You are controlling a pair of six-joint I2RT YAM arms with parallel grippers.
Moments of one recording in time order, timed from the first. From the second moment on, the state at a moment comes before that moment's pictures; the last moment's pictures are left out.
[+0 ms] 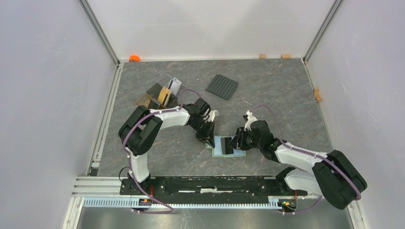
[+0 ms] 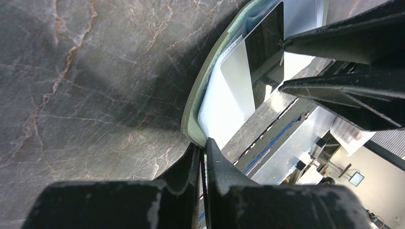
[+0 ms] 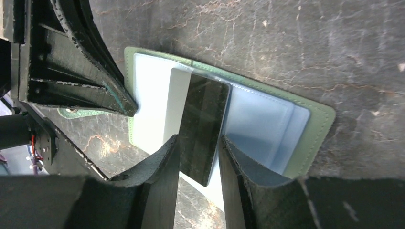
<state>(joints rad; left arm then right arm) -0.71 1.89 1.10 -0.46 0.63 -0.42 0.58 1.18 0.29 0.19 -0.26 0.61</state>
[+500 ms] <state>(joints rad) -0.71 1.89 1.10 -0.45 0.64 -0.42 0.66 1.22 0.30 0.23 -0.27 0.67</state>
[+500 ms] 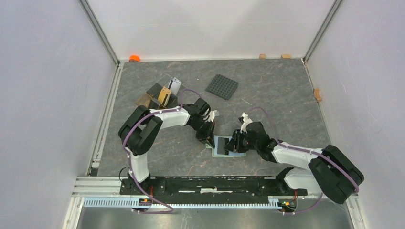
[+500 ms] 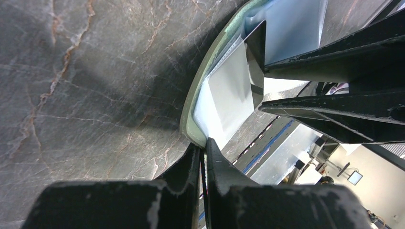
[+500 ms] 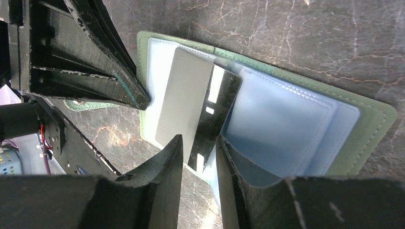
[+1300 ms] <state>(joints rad) -0.68 1.84 1.13 -0.52 0.57 -0.37 0.72 1.15 0.40 0.12 -0.20 0.52</state>
